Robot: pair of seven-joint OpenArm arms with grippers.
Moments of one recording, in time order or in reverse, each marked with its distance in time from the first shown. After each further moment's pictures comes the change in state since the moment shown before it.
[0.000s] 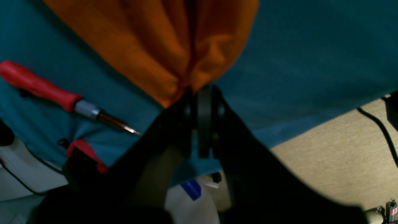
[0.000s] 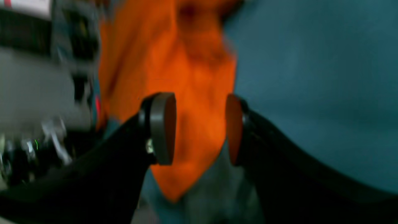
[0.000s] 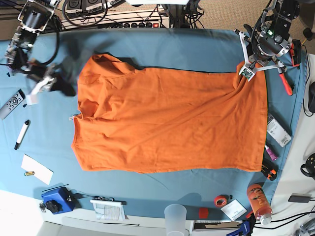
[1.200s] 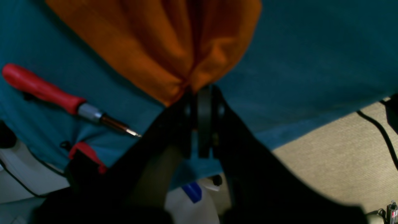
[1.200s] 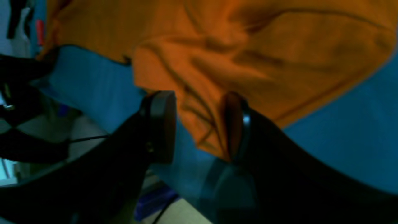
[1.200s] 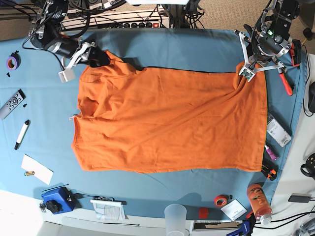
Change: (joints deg) left arm 0.0 0.0 -0.1 0.0 0.2 0.0 -0.9; right arm -16.6 -16.0 1.1 30.1 -18.8 -0.2 2.1
